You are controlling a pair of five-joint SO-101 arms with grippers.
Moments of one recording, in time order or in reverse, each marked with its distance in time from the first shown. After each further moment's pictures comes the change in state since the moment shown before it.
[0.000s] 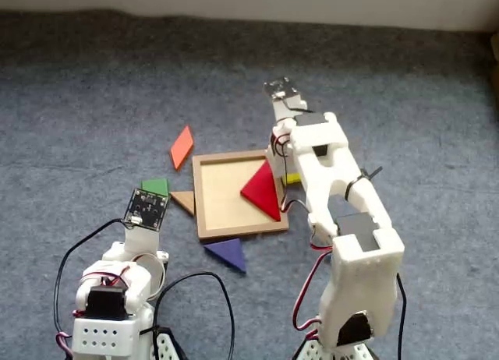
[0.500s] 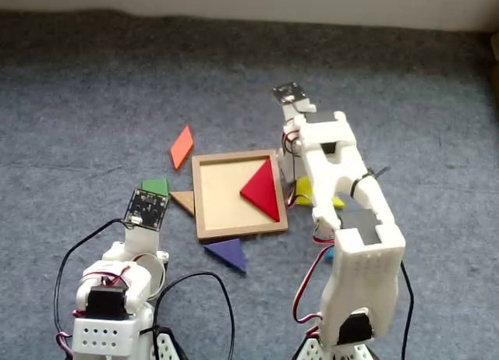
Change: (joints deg) left arm 0.1 0.0 0.0 0.0 0.0; right arm 3.2 1.2 -1.5 4.5 3.6
